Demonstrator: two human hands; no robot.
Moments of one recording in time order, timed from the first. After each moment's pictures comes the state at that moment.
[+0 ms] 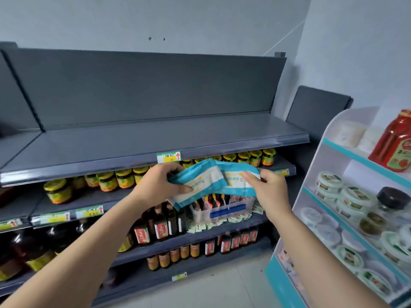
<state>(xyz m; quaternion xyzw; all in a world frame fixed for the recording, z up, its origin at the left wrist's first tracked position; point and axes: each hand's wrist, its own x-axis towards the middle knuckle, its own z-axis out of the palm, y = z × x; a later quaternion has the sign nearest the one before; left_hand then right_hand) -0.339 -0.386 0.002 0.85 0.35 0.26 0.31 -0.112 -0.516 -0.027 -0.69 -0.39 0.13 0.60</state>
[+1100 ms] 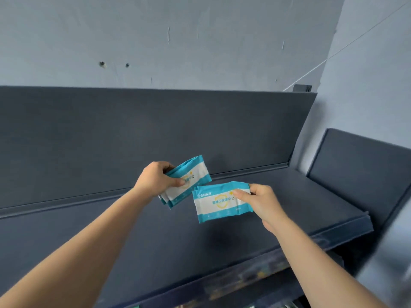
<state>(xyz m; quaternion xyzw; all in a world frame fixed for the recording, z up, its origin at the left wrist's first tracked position) -0.097 0.012 0.041 0.79 0.43 0.29 0.32 0.116 -0.147 -0.005 -0.66 -0.39 0.27 0.59</state>
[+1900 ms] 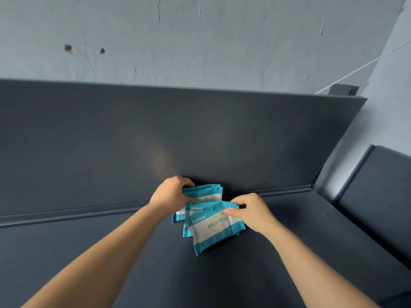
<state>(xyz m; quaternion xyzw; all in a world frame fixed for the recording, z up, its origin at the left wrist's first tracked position) 0.019 0.093 -0.003 0.86 0.43 0.21 0.17 0.222 -0.024 -0.029 -0.71 -0.57 0.20 0.36</state>
